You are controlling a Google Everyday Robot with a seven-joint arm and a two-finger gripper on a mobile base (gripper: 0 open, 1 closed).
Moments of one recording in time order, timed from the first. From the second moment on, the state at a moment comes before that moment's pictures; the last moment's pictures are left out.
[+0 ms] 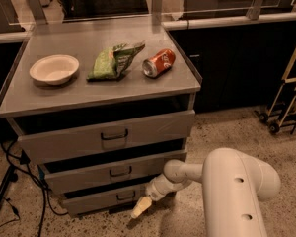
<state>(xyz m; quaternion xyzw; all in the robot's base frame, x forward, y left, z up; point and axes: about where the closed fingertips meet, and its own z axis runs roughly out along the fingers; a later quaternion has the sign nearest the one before) 0.551 0.024 0.248 -0.49 0.80 0.33 0.14</state>
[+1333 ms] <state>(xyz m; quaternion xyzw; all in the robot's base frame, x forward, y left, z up) 0.582 0.020 0.240 -0.46 0.82 0.29 0.19</state>
